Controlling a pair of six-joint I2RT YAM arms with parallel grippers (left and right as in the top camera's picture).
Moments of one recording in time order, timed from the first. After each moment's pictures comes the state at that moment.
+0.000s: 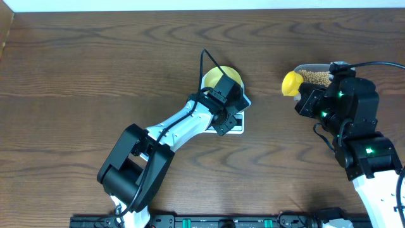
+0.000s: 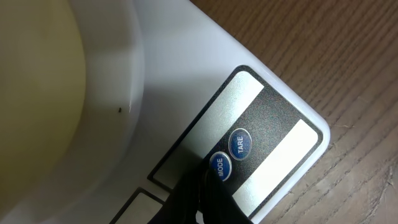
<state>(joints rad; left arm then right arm) -0.65 1.90 1.19 -0.52 0.10 0.30 0.15 1.02 0.94 -0.51 -0.11 0.51</state>
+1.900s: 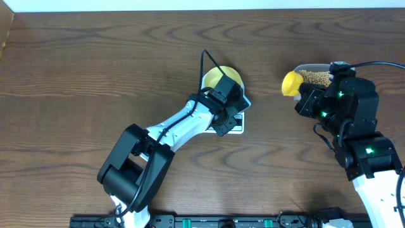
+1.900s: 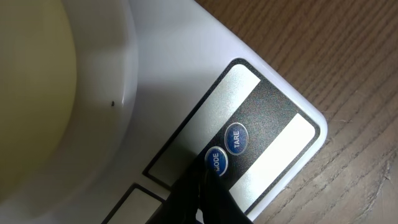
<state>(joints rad) -0.65 1.90 1.19 -0.54 0.10 0.30 0.15 1.02 0.94 -0.51 -0.12 0.51</state>
